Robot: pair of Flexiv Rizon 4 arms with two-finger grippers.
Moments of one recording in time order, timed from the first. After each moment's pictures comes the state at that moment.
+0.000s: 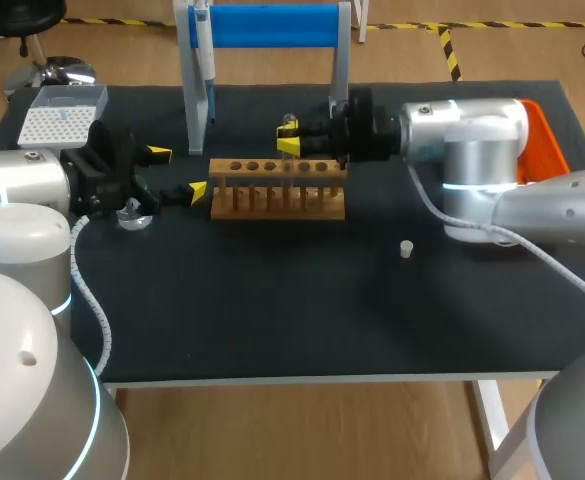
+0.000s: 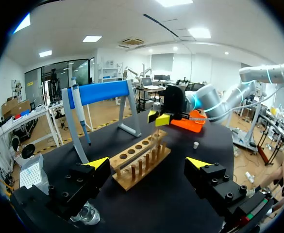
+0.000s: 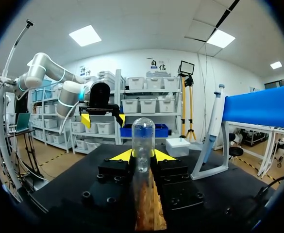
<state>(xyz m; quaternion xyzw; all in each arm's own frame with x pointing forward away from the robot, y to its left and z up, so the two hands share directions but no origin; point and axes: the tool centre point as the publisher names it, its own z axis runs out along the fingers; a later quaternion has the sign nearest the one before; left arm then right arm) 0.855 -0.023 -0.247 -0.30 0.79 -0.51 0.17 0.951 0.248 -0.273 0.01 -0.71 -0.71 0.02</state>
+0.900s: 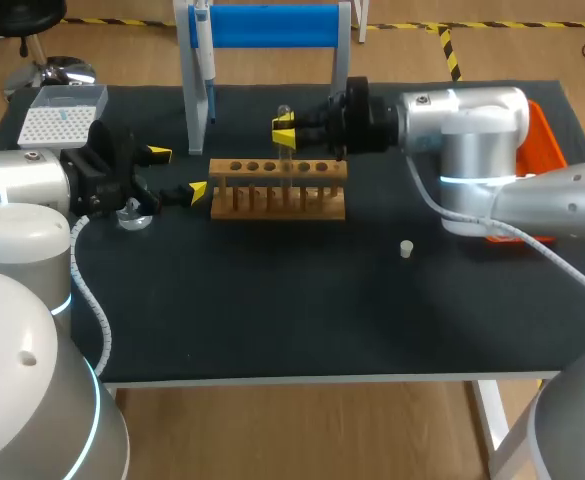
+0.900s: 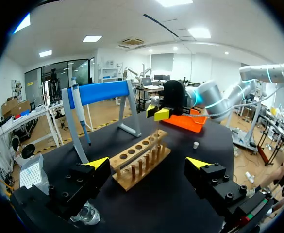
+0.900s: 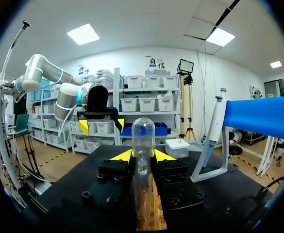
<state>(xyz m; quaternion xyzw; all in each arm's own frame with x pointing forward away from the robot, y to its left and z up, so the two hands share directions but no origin) 0.855 -0.023 -0.247 -0.30 0.79 -0.51 0.17 0.952 0.254 -0.257 0.00 -0.72 -0.70 0.02</state>
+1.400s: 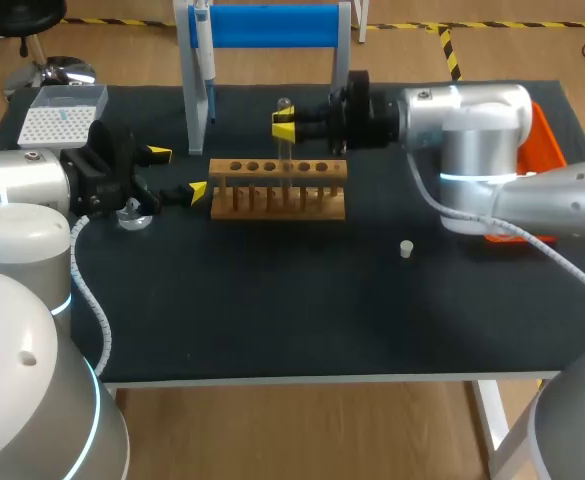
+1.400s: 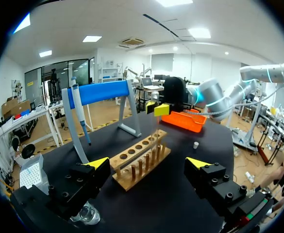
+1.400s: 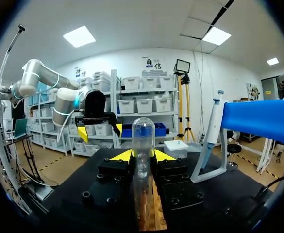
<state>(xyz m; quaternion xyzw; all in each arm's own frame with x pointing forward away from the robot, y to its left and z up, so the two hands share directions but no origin) 0.855 -0.023 -0.247 -0.30 0.79 -0.51 0.17 0.953 0.254 -0.244 -0.02 -0.71 -0.70 0.02</state>
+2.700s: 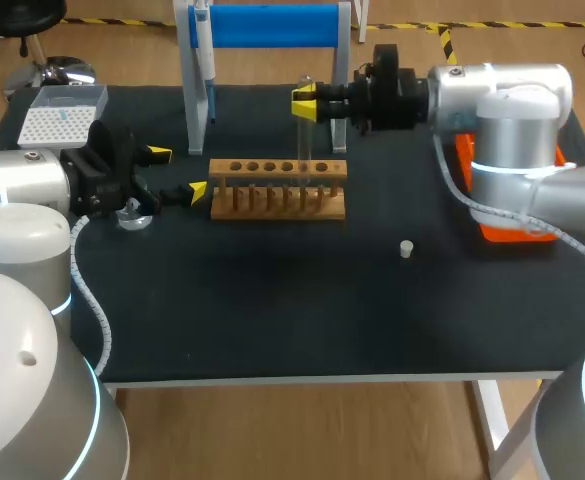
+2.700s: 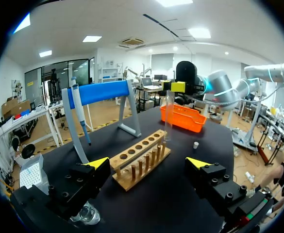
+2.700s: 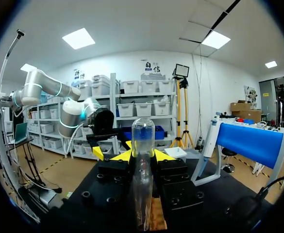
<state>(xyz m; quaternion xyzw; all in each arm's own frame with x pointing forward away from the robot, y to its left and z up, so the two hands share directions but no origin) 0.855 -0.023 -0.247 -0.30 0.79 -0.51 0.17 0.928 0.221 -0.184 -0.02 -0.71 -0.70 0.01</state>
